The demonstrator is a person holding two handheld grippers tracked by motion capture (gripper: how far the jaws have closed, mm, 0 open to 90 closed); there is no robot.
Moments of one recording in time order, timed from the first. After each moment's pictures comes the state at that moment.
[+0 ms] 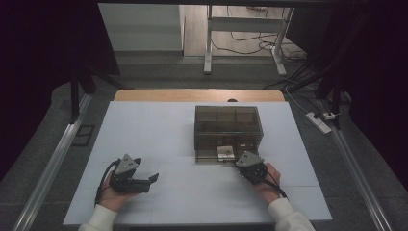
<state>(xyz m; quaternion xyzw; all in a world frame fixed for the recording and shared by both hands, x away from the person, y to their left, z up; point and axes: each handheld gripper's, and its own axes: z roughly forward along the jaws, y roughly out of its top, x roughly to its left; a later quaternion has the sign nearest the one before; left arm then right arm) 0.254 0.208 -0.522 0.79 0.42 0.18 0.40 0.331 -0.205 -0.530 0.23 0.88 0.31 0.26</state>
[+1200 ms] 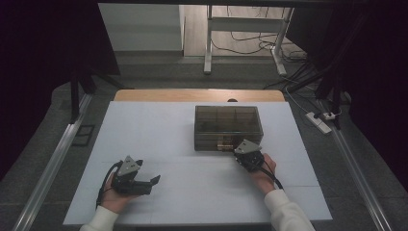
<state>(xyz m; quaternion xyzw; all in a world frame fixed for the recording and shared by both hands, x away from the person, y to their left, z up) 0.251 0.203 -0.525 0.80 0.42 0.18 0.40 0.369 -0.198 -0.532 0.26 0.86 0.33 0.28</state>
